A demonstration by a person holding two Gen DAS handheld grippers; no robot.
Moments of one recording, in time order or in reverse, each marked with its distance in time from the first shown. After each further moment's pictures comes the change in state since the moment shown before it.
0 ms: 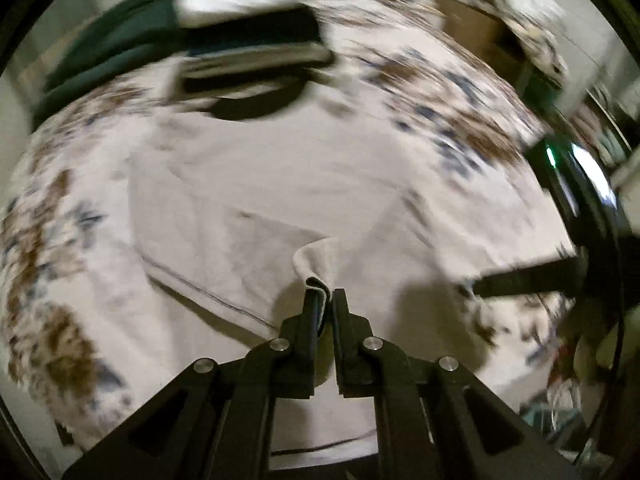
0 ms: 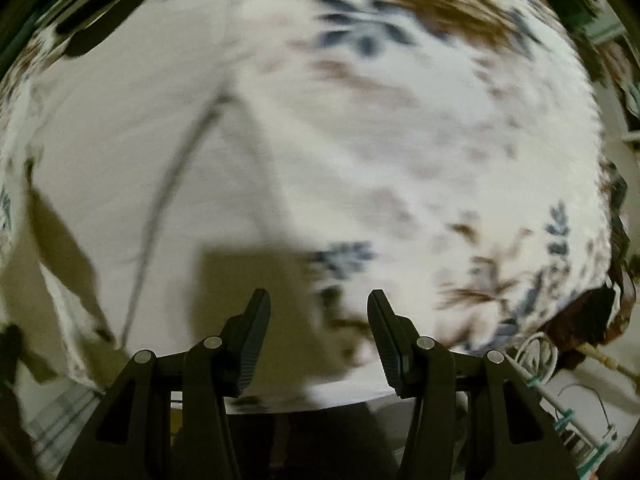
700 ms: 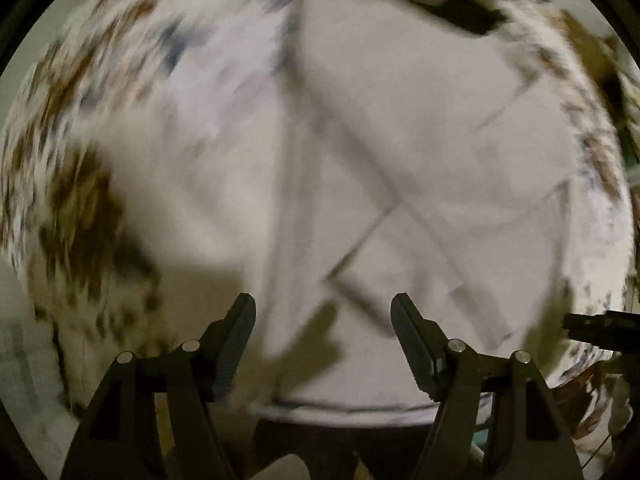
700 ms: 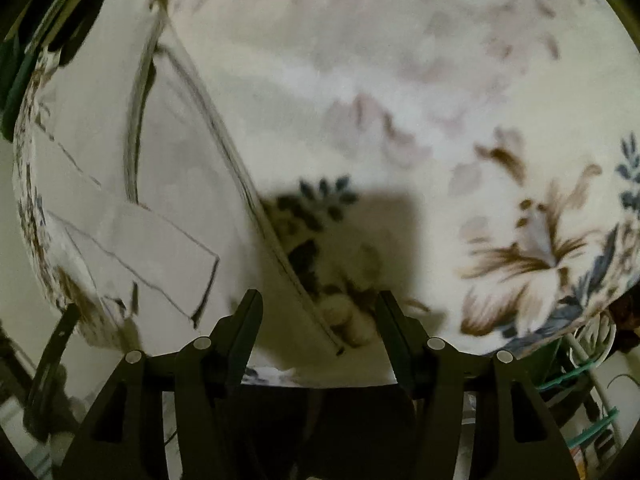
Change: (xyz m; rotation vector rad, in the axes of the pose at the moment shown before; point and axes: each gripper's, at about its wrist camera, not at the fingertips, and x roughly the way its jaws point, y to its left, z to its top) left arm 0.038 0.149 -0.081 -0.456 0.301 0.076; right arm 0.092 -0.045 -0.025 0.005 0.210 0.307
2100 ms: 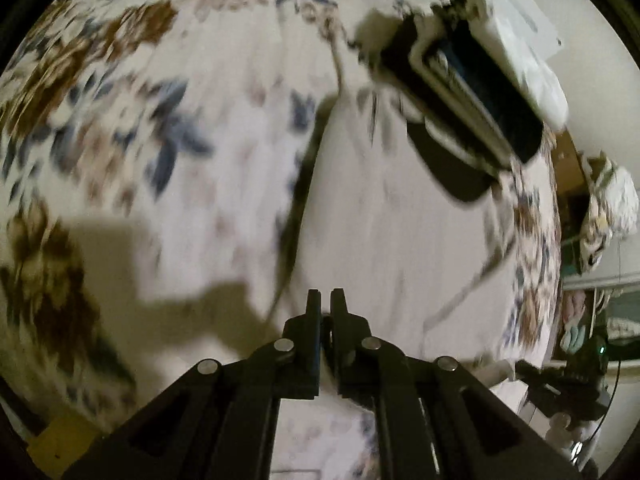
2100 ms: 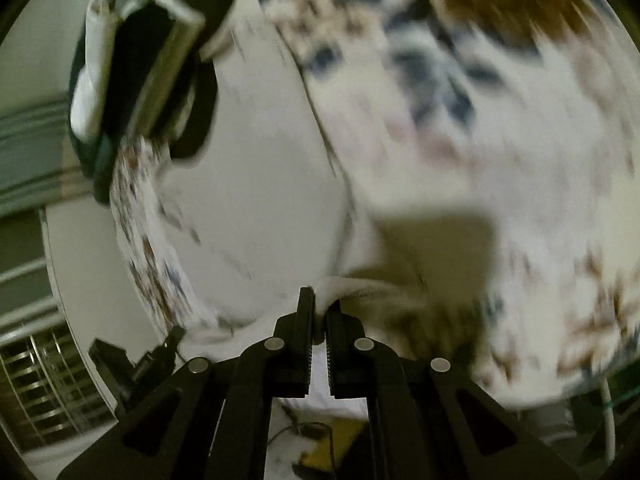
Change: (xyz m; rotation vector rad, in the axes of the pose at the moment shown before) left arm -0.035 0.024 0.141 -0.259 -0.146 -0.303; right arm -0.092 0.111 0.088 0.154 -0.168 0.404
